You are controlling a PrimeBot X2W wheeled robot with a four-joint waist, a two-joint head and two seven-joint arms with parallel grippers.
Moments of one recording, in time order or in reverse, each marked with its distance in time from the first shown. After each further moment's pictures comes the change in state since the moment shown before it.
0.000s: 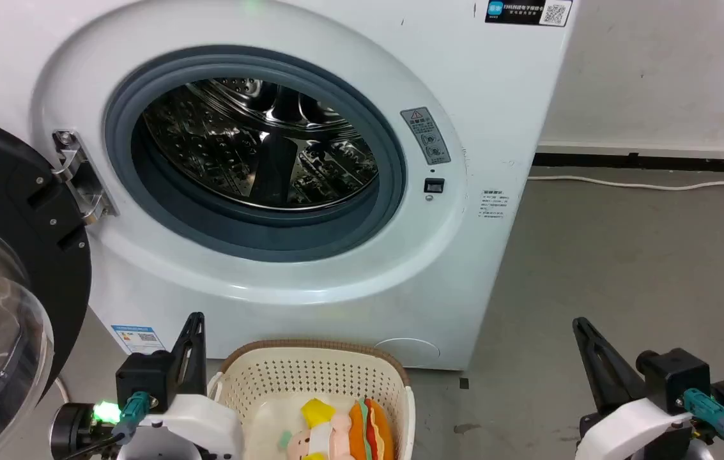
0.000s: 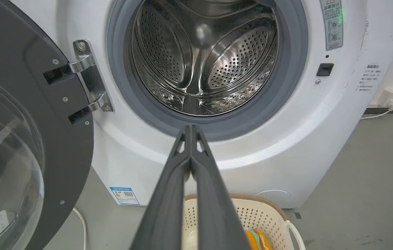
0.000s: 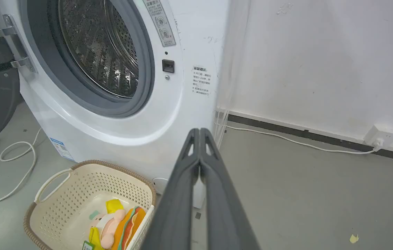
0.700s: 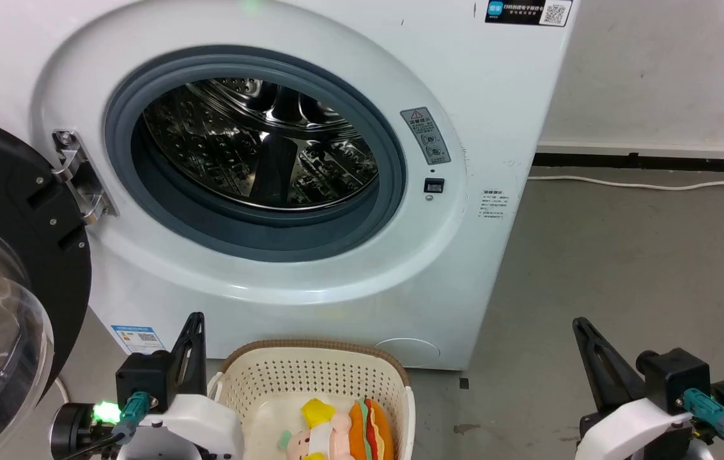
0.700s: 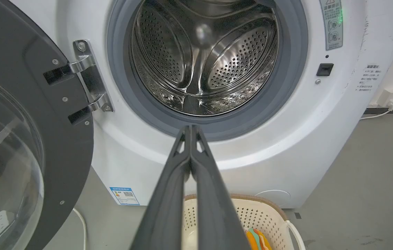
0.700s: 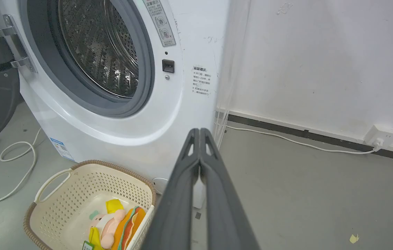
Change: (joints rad) left arm 0.000 0.000 0.000 0.000 0.000 0.000 0.000; right arm 0.000 0.000 0.000 0.000 0.000 0.000 0.000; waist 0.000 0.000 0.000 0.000
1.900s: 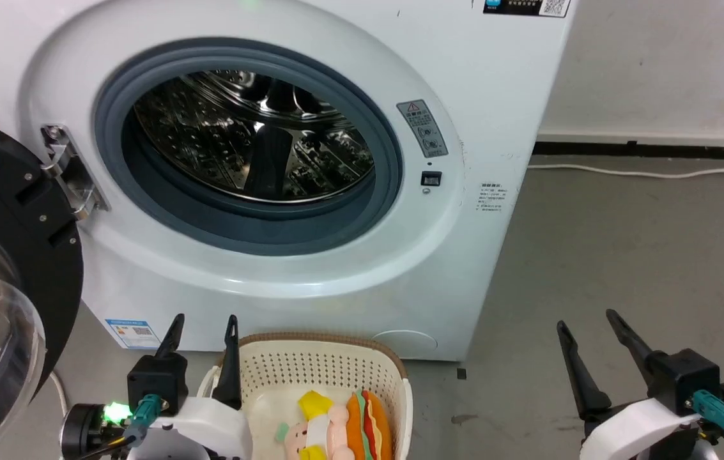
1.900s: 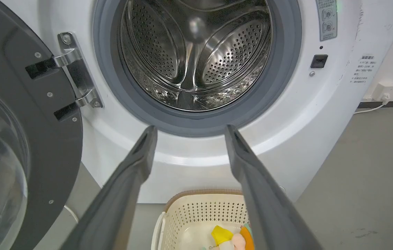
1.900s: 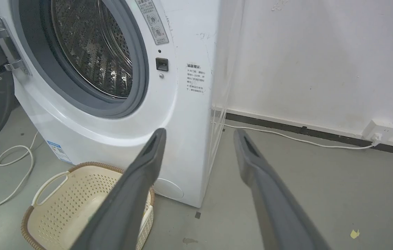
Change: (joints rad) left arm -0.001 0.000 -0.024 0.015 -0.001 0.009 -0.020; right arm 0.000 0.000 -0.011 0.001 0.013 0.000 -0.019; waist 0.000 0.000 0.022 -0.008
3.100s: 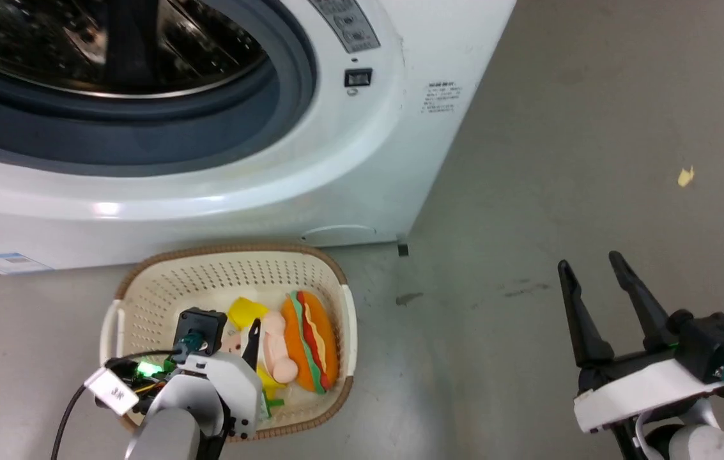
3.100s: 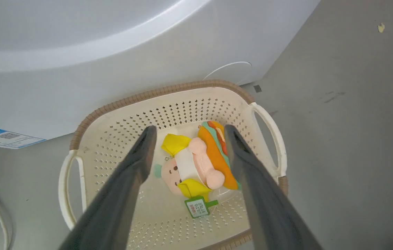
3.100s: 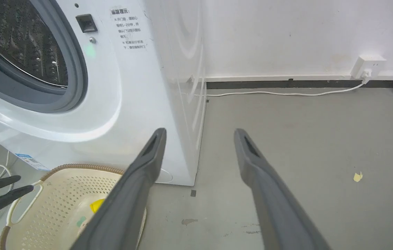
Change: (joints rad) left arm -0.287 0.084 -0.119 0.492 -0.039 -0.054 0.039; right arm -0.098 0.000 0.034 -0.023 0.143 0.000 -0.084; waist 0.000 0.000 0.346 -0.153
